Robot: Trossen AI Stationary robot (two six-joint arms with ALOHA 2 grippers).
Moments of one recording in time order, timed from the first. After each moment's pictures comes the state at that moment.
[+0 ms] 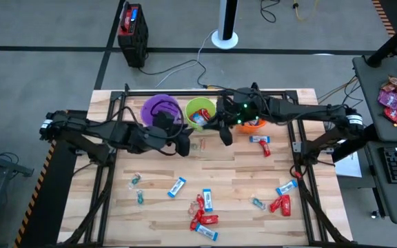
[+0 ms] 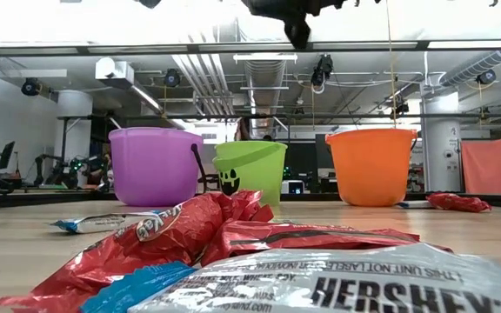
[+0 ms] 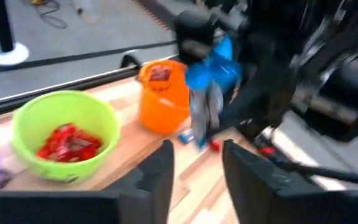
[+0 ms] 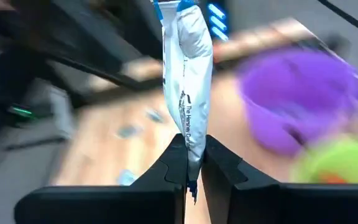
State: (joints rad) left arm -0.21 1.37 1.36 -0.52 -0.69 -0.83; right arm -0.20 1.46 1.29 -0.22 -0.30 0.18
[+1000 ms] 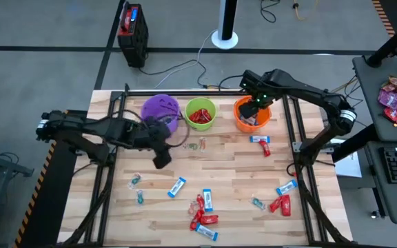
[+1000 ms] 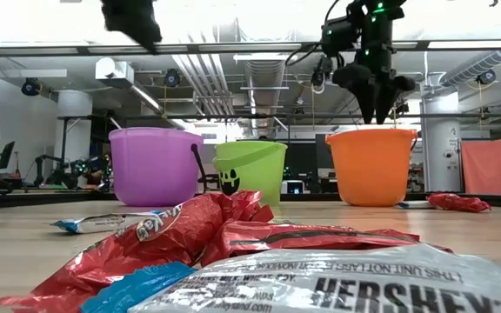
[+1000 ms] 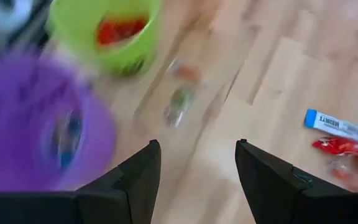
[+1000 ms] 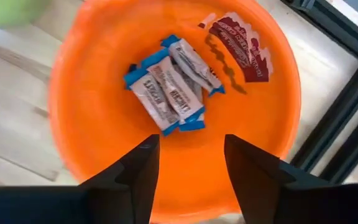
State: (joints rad) left arm -0.17 1.32 1.32 -1.03 -0.37 -0.51; right arm -0.60 1.56 1.44 -1.30 0.10 0.41
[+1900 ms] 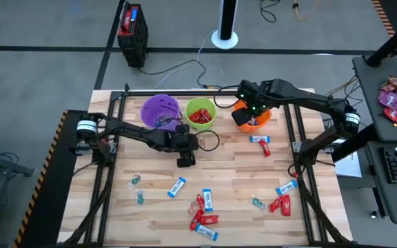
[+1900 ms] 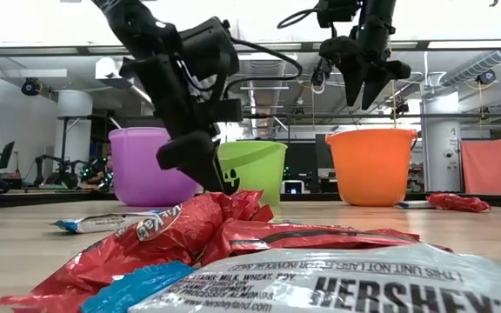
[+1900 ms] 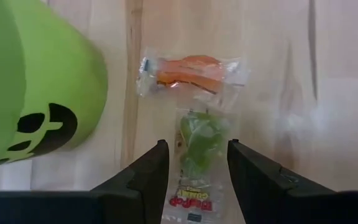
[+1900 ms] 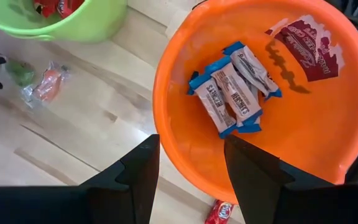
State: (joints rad) left arm 0.04 1.79 1.00 -0.26 -0.30 0.12; right arm -0.42 1.50 1.43 -1.22 0.09 0.61
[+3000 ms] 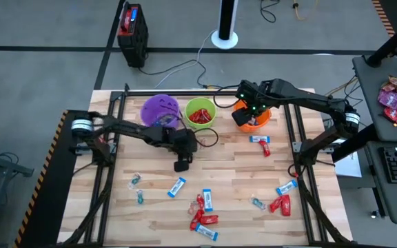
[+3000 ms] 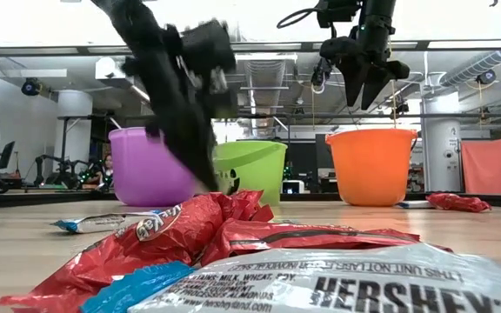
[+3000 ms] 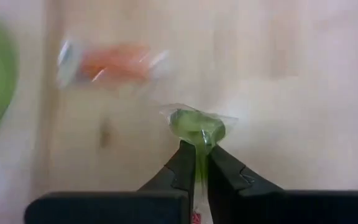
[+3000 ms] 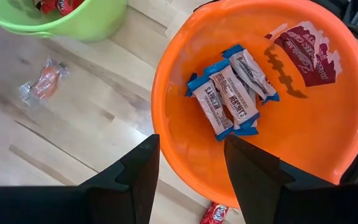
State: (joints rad) left arm 0.07 1.73 1.01 -0.33 0.04 0.03; right arm -0.42 1.50 1.43 -1.21 0.10 0.57
